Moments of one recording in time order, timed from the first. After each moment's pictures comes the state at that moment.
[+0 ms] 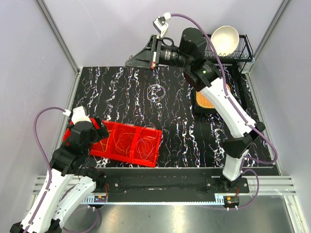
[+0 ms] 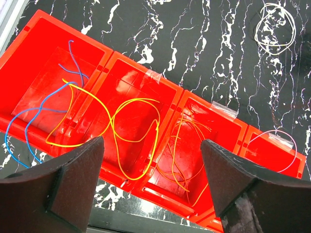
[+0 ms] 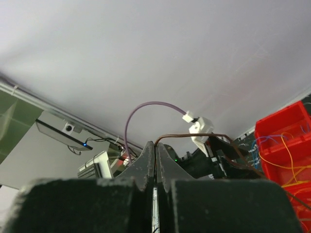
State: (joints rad) left arm -0.40 0.53 0.82 -0.89 -0.45 -0.54; right arm 0.70 1.83 2.25 -0.24 -0.75 1.02
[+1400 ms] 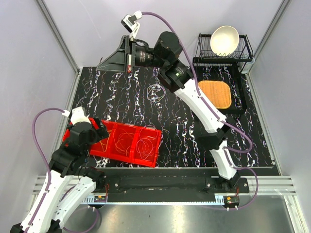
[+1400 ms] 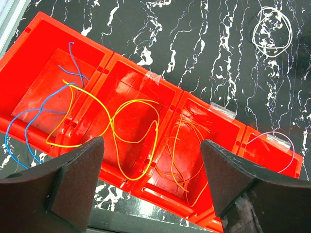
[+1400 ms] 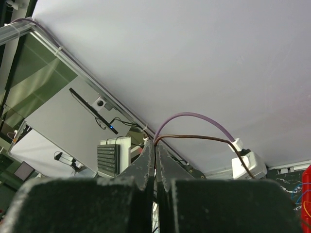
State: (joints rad) left arm -0.40 0.52 0.82 -0.89 -0.45 -0.54; right arm 0.86 2.17 2.72 -0.07 -0.83 1.11
